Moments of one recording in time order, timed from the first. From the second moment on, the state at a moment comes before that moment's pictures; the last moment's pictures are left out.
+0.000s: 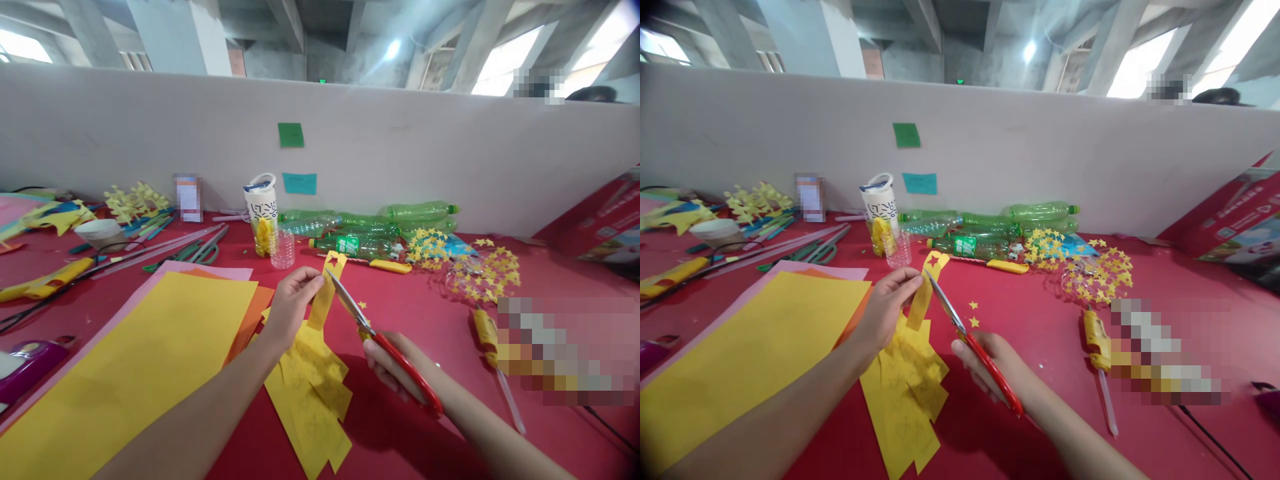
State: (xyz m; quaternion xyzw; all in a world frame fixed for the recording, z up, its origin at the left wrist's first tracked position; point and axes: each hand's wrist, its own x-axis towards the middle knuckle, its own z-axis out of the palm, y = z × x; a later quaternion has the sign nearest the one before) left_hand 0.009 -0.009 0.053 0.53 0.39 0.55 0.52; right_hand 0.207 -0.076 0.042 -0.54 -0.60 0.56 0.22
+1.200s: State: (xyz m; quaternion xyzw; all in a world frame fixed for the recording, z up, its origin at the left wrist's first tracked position) left_hand 0.001 -0.003 0.057 0.58 0.37 0.53 0.50; right_hand 0.203 -0.078 0.050 -0.54 -0.58 0.57 0.20
